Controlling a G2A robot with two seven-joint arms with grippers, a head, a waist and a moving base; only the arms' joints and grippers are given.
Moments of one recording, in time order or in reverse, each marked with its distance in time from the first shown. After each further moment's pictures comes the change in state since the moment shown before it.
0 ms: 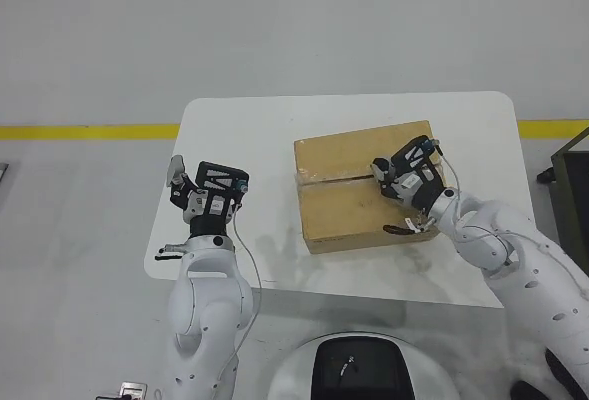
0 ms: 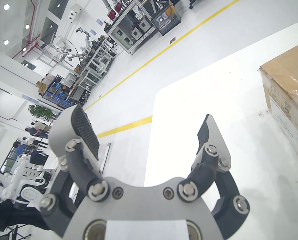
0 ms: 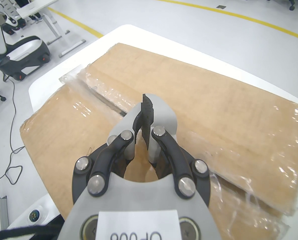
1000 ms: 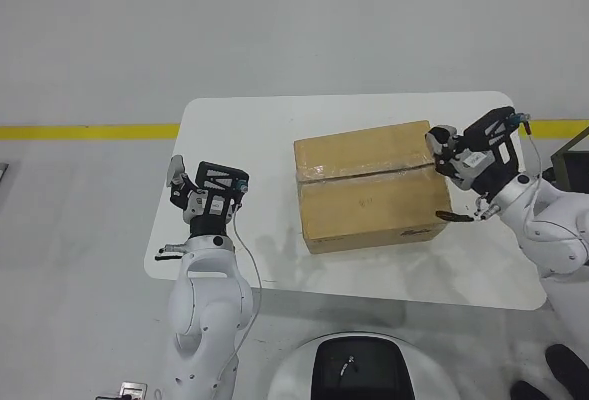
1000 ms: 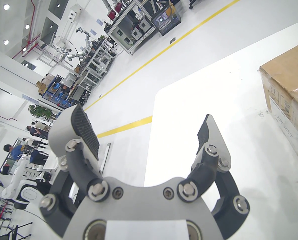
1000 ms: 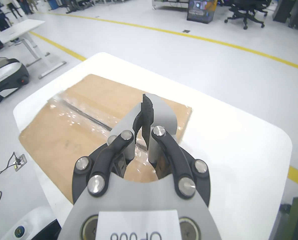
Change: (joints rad) left arm 0.000 0.000 0.000 0.000 0.000 0.000 0.000; right arm -0.104 0.038 0.260 -0.206 0.002 -0.066 0.049
